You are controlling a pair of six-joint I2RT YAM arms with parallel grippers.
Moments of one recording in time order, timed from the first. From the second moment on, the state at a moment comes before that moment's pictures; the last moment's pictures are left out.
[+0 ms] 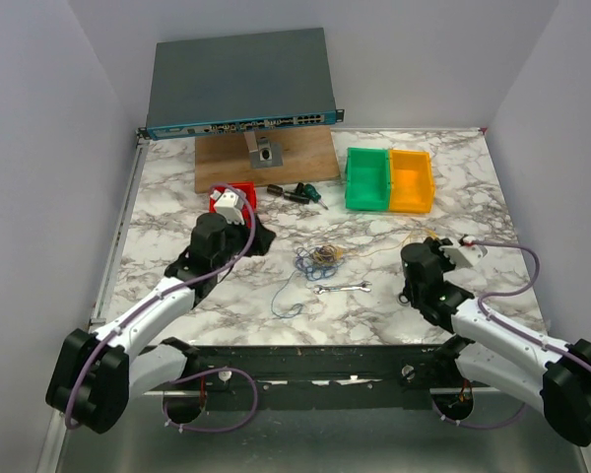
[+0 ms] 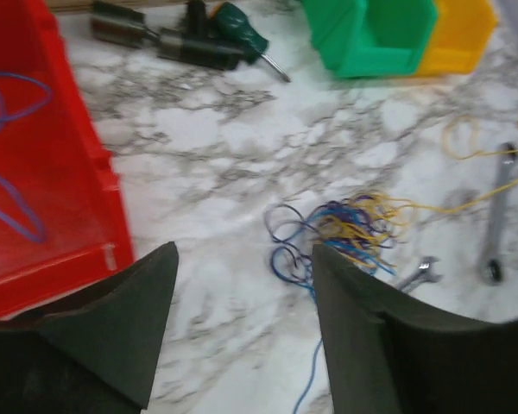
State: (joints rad) left arm -0.43 1.04 0.52 0.17 0.09 -0.44; right arm 0.60 0.93 0.34 0.12 1.15 0.97
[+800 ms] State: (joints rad) left arm -0.71 1.84 1.15 -0.12 0.32 -0.31; right arm 0.60 1.04 0.34 0.23 1.01 0.85
